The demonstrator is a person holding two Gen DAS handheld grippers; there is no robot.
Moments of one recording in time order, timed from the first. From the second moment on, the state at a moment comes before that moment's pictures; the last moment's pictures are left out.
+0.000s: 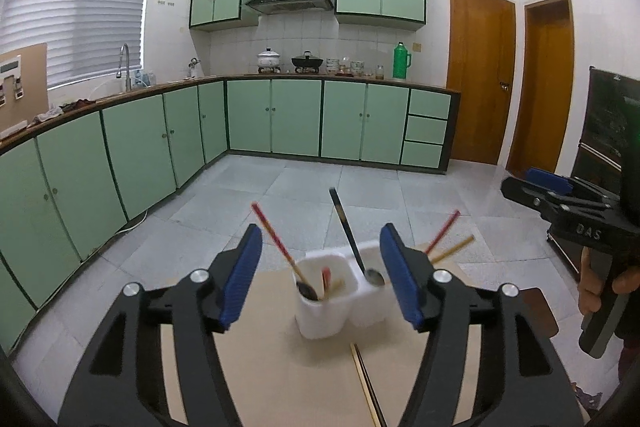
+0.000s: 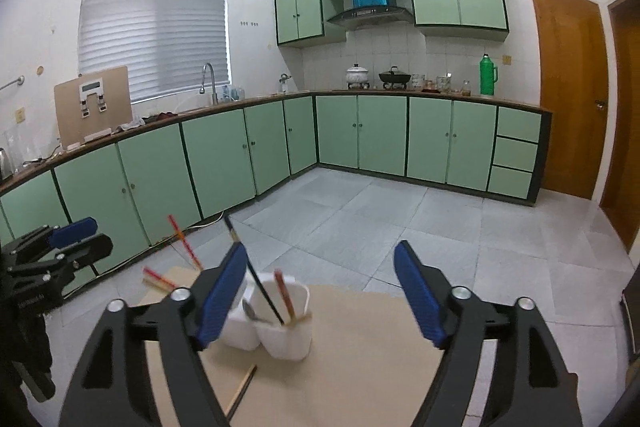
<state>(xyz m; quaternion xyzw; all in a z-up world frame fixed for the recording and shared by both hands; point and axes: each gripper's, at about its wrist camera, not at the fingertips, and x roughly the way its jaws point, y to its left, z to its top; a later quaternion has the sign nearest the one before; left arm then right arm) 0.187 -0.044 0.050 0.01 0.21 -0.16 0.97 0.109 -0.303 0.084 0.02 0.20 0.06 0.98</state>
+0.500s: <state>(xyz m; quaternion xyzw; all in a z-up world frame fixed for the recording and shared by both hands) 0.112 -0.033 -0.035 -0.02 0.29 -0.16 0.94 0.017 -0.295 0.003 0.04 0.25 0.05 0.97</state>
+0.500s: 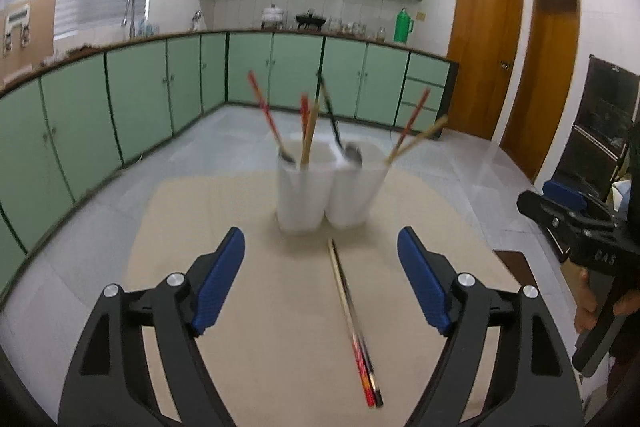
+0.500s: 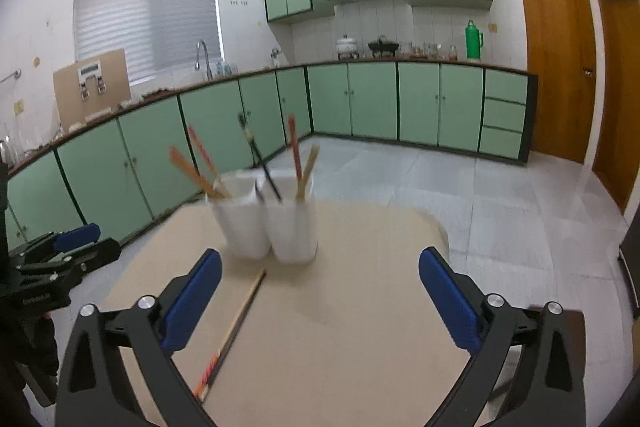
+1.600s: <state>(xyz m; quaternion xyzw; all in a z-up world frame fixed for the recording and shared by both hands) 0.083 0.007 -0.162 0.00 0.42 -0.11 0.90 -0.020 -0.195 -0.131 0.01 0.41 0.07 0.91</state>
